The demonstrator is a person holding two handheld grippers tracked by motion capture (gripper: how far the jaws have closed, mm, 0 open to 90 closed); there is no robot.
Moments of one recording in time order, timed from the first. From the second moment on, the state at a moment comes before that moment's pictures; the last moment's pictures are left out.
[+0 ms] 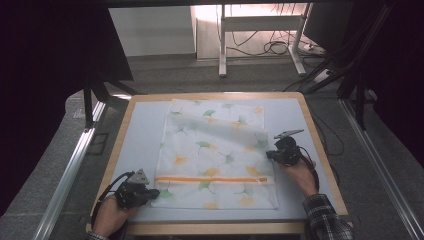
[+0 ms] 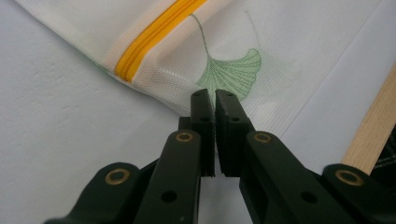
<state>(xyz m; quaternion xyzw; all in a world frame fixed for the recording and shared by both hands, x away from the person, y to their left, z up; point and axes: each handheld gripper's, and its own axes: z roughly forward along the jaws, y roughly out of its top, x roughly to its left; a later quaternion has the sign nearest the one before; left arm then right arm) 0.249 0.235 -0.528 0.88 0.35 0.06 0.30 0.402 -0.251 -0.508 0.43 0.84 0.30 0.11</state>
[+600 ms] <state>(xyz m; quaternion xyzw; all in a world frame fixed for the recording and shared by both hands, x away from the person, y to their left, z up) 0.253 0.244 -0.528 0.86 0.38 0.08 0.33 0.379 -0.259 -0.502 0.42 0.84 0.30 0.17</state>
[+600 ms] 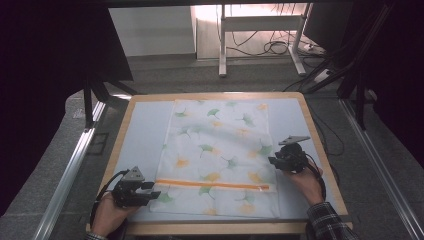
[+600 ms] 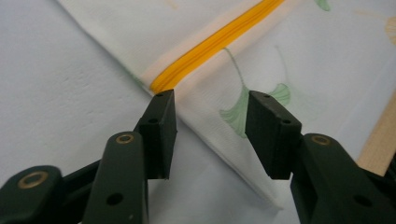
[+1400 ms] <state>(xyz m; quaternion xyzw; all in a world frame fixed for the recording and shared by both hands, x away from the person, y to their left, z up) 0.257 0.227 -0.530 0.88 0.36 0.08 0.31 0.403 -0.263 -0.507 0.45 0.83 0.31 0.16</state>
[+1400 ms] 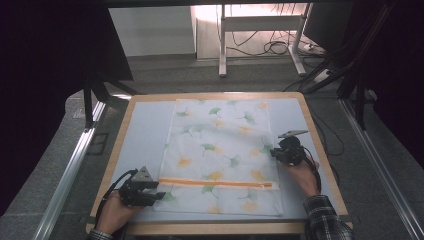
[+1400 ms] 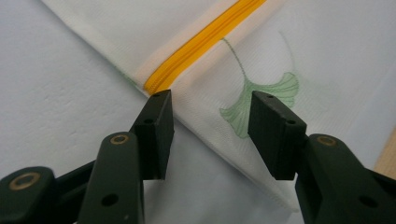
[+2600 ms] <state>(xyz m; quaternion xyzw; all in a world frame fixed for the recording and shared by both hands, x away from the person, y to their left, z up) 0.261 0.225 -0.531 0.87 0.36 0.09 0.31 0.504 -0.238 -0.499 0.46 0.81 0.31 0.20</state>
